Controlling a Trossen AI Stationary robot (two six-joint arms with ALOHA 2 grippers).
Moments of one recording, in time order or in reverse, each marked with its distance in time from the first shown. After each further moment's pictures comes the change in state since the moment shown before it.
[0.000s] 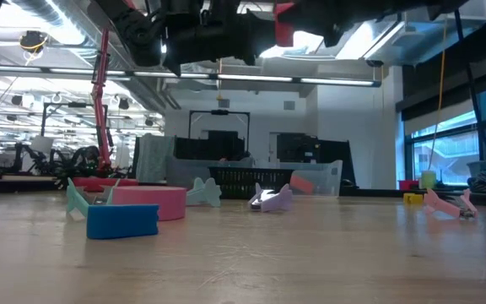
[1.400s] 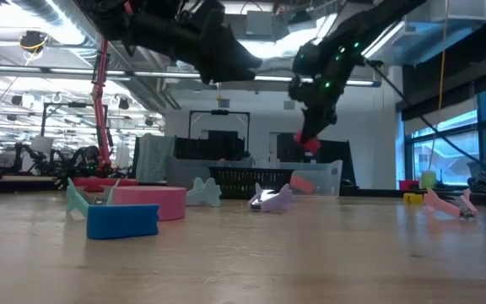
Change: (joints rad) left arm -0.062 -0.259 -0.129 -0.511 -0.423 -0.074; right arm -0.770 0.490 0.594 -1.038 -0.352 -0.105
